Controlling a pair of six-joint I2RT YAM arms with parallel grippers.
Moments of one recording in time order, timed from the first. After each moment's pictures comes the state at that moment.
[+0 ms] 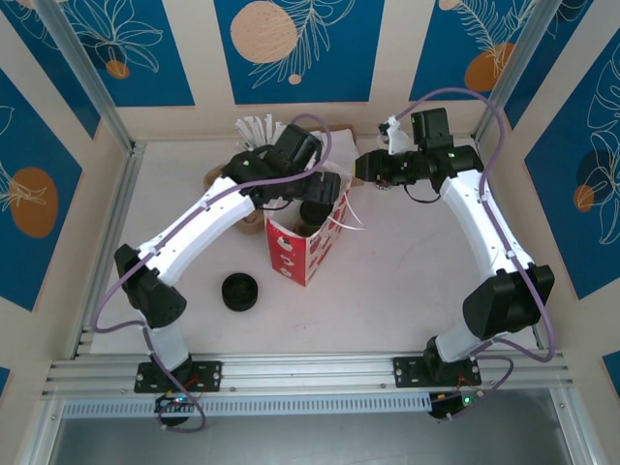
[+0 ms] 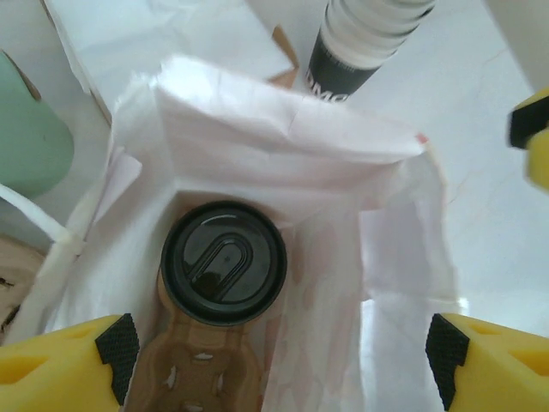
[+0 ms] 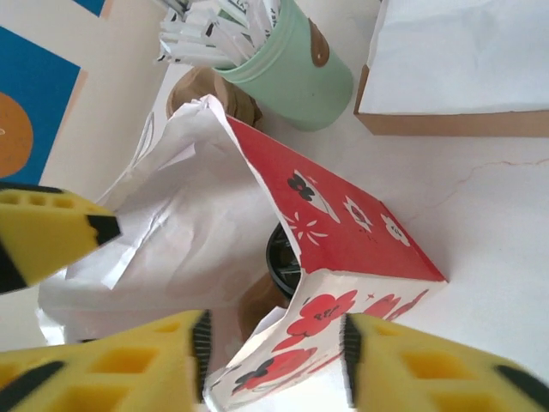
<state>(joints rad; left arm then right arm) -0.78 1.79 1.98 -0.99 -0.11 -0.45 0.21 1.55 1.63 -0.90 -0.61 0.25</state>
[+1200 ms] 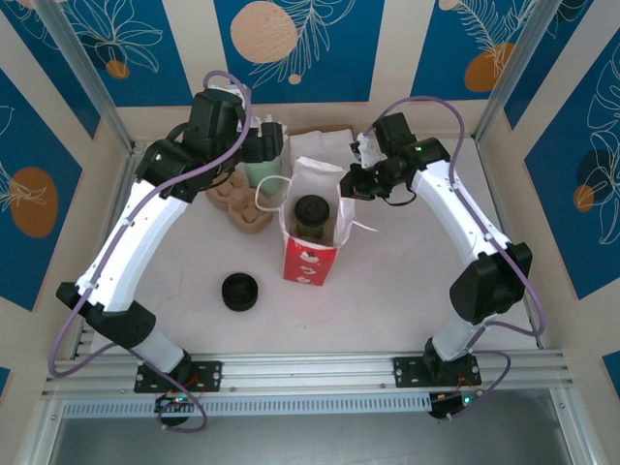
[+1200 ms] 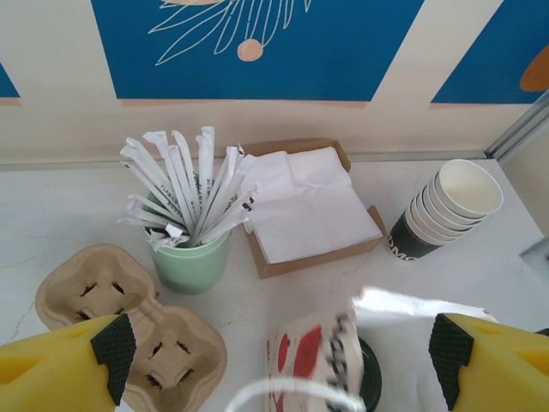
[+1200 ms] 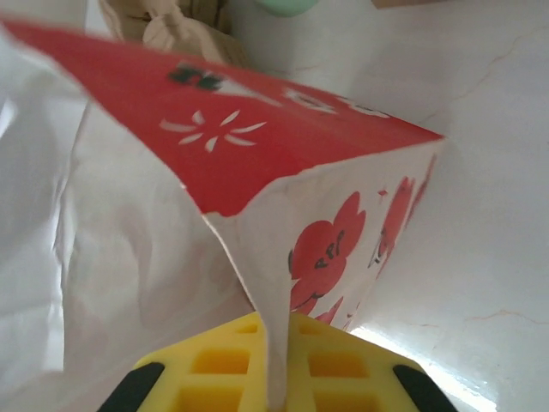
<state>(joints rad) -0.60 1.58 2.06 -1.01 -0.27 -0.39 0.35 1.65 1.70 -1.09 -0.49 0.29</state>
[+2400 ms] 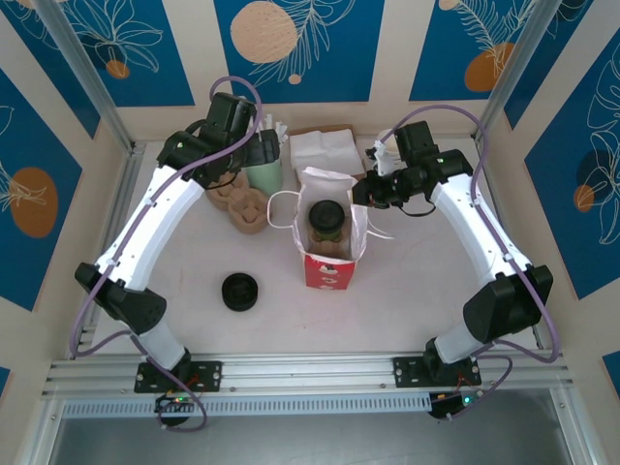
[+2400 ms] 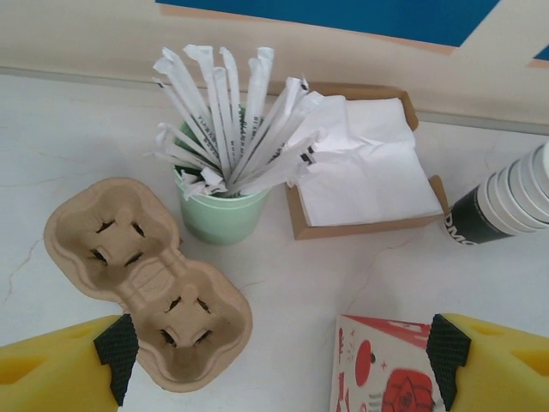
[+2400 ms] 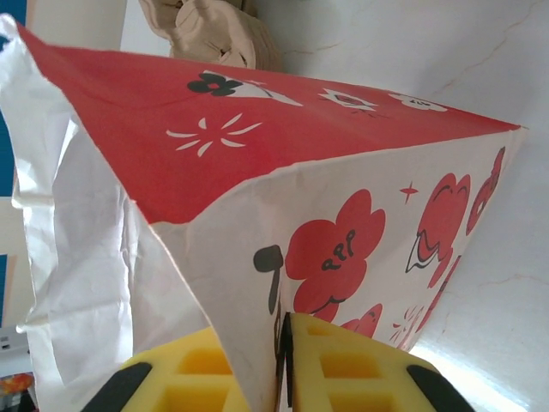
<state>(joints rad) -0.53 1.68 2.03 -1.07 -0.26 -0.50 0.29 1.54 1.58 -1.09 -0.60 0.27</state>
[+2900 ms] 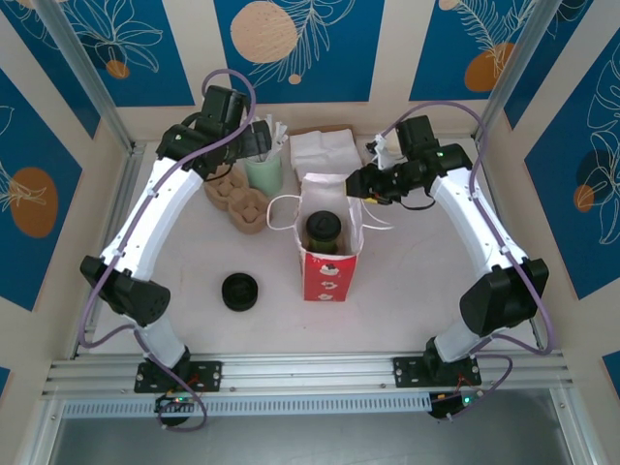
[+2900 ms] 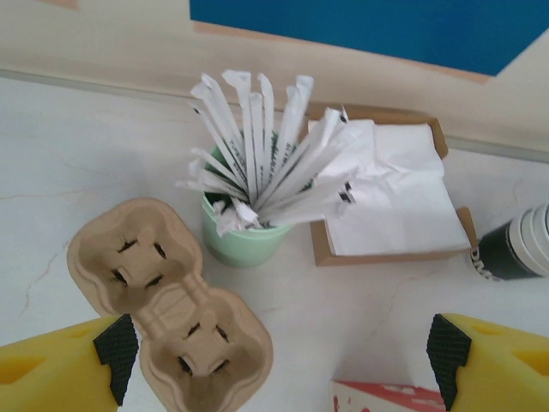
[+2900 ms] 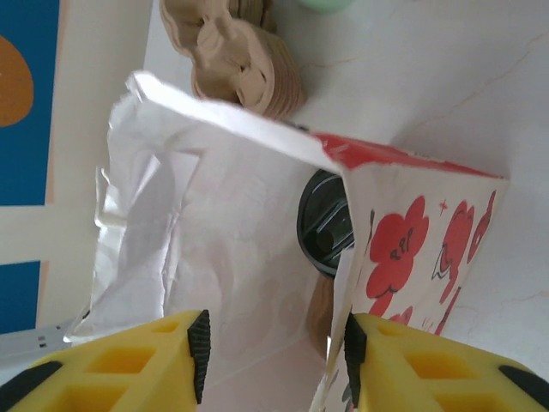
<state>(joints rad) -0.46 1.74 2.06 -1.03 -0.26 -0.50 0.25 1.58 1.64 -1.08 -0.66 0.30</state>
